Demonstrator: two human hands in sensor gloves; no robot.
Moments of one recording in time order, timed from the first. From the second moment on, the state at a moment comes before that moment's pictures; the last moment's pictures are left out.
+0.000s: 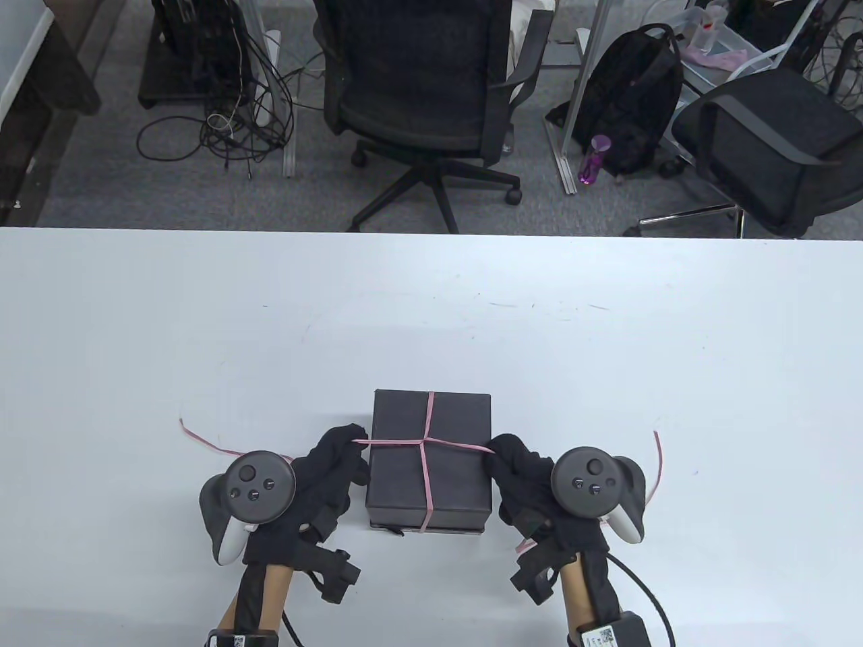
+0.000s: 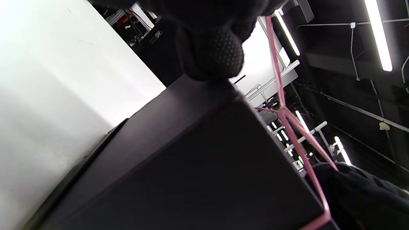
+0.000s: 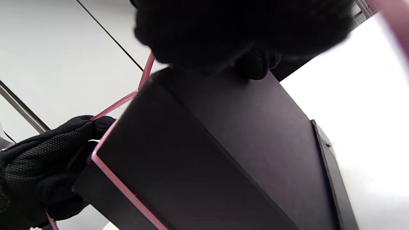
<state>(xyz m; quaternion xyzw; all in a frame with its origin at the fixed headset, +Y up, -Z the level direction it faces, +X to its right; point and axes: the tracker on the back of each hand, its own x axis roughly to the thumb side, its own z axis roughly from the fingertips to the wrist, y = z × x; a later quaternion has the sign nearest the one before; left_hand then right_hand) -0.175 -0.697 -0.148 -0.01 -0.05 0.45 0.89 0.145 -0.683 -0.178 0.19 0.06 0.90 0.38</state>
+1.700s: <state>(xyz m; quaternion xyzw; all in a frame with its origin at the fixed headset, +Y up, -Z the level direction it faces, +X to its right) -0.138 -0.772 -0.160 -0.05 -0.02 0.17 0.98 0.128 -0.771 -0.193 0.15 0.07 0.97 0.15</state>
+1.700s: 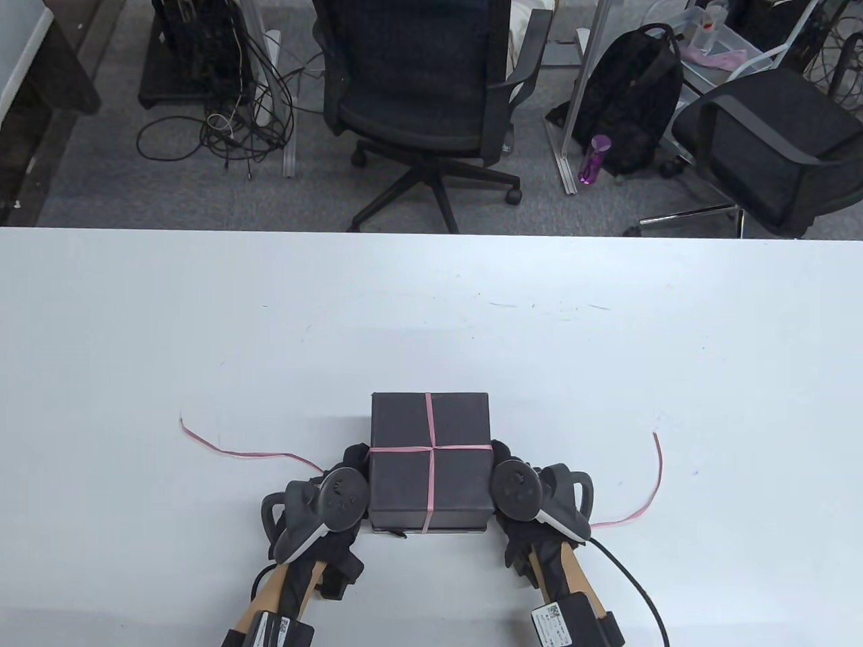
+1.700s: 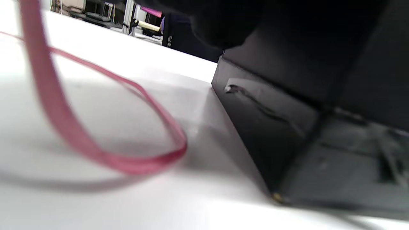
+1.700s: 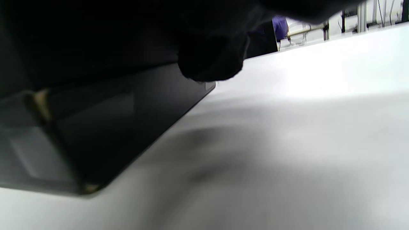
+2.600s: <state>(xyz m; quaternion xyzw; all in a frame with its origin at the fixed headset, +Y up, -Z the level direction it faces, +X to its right) -0.140 -0.805 -0.167 -0.18 0.03 0.27 0.95 0.136 -0.792 -0.199 0.10 0.16 0.96 0.23</state>
